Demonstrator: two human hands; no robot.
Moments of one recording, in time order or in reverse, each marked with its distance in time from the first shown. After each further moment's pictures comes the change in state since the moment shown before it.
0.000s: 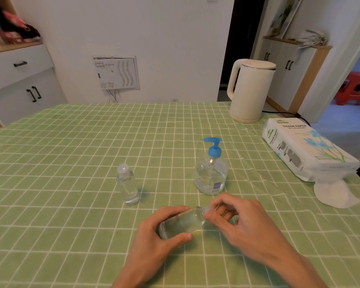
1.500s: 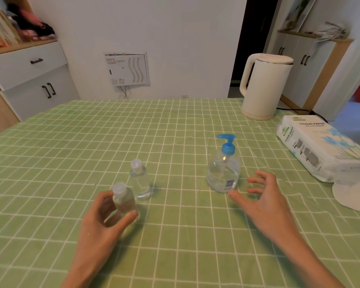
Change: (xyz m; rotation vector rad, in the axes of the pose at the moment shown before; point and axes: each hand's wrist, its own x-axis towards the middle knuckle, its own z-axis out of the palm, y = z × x) left_hand -0.023 -0.010 -0.101 0.064 0.380 -0.045; right_hand 0.029 0.041 0.005 -0.004 0.320 0.286
